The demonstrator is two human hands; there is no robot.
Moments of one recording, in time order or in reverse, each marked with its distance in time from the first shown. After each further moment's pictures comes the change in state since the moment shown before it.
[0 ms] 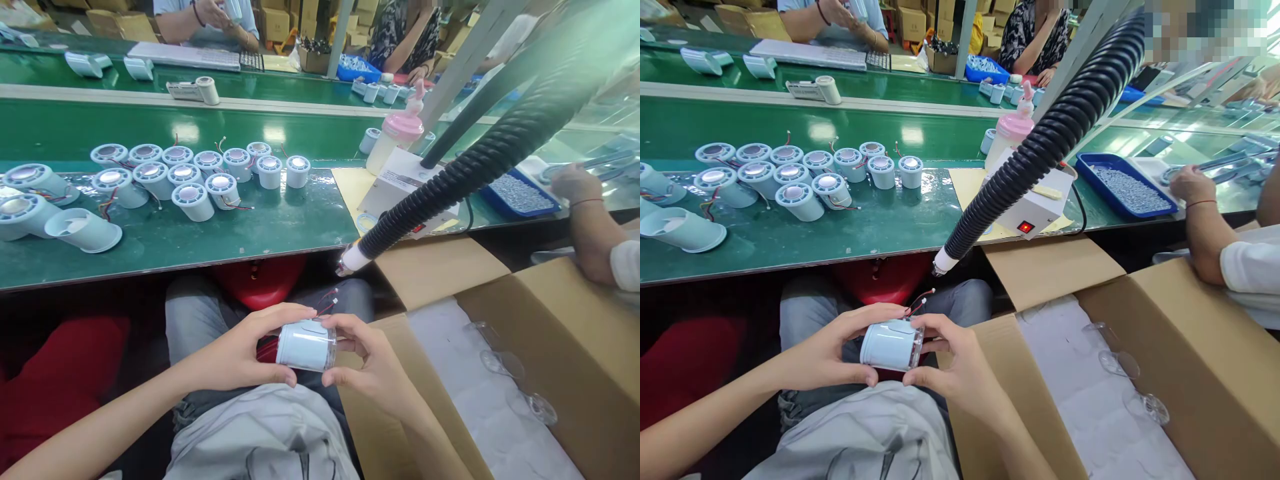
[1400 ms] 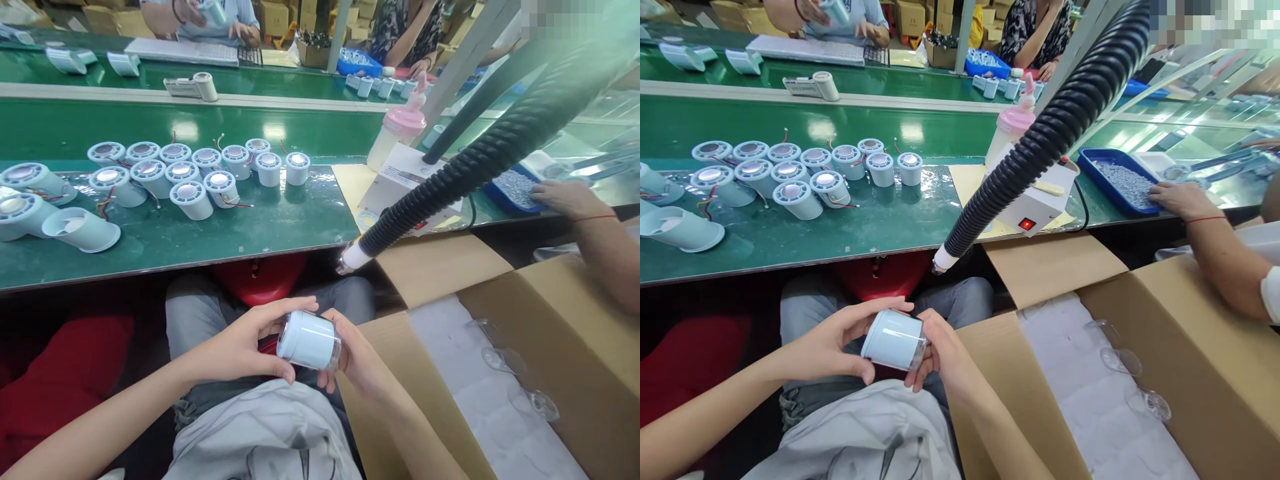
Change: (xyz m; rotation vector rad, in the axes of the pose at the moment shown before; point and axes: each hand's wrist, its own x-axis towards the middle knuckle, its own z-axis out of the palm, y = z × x) left_hand 0.007 -0.005 0.000 -0.409 -0.045 -0.095; right_hand 0.015 0.015 0.020 0.552 -0.001 0.377
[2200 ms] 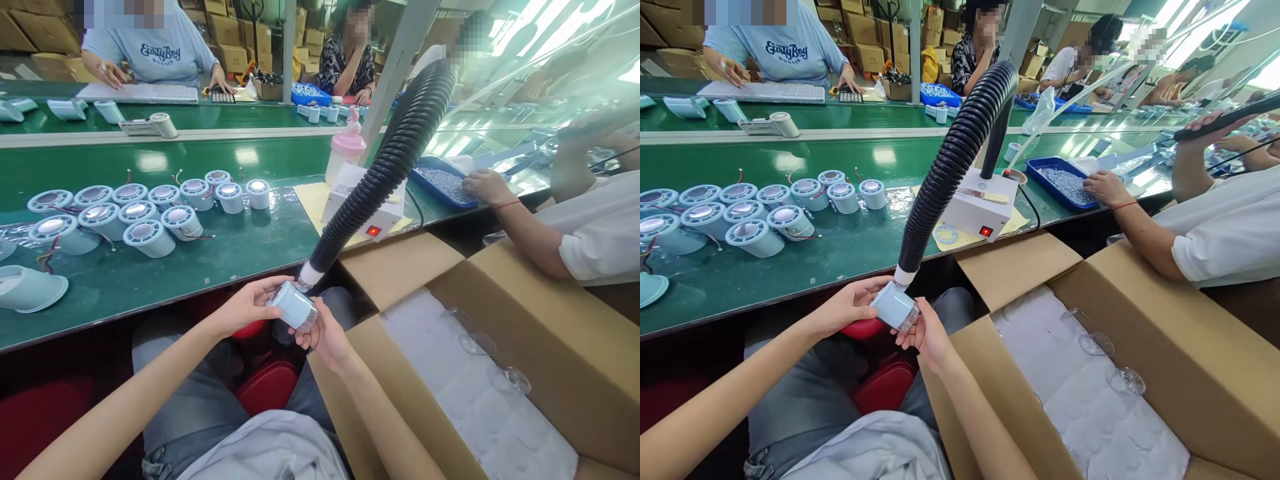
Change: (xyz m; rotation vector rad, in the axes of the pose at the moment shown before) left_hand 0.085 -0.013 -0.037 -0.150 0.008 0.017; right_hand 0.053 -0.002 -0.033 0.265 0.100 -0.133
